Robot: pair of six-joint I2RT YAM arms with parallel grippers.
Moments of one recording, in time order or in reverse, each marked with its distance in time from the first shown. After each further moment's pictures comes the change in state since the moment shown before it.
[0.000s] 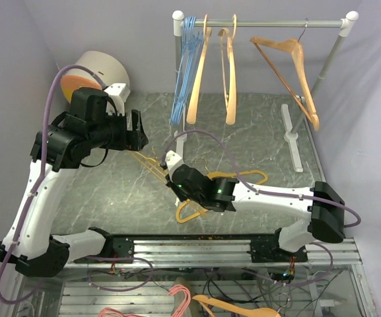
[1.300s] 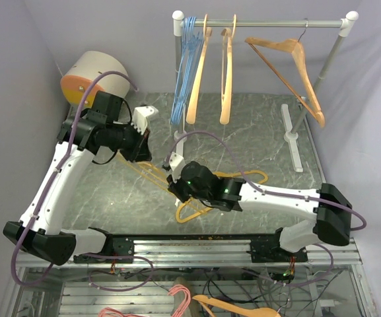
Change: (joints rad) left arm 0.096 0.085 -0.214 0.023 0.444 0.394; right arm -0.037 -0.015 -0.043 0.129 -0.160 -0.044
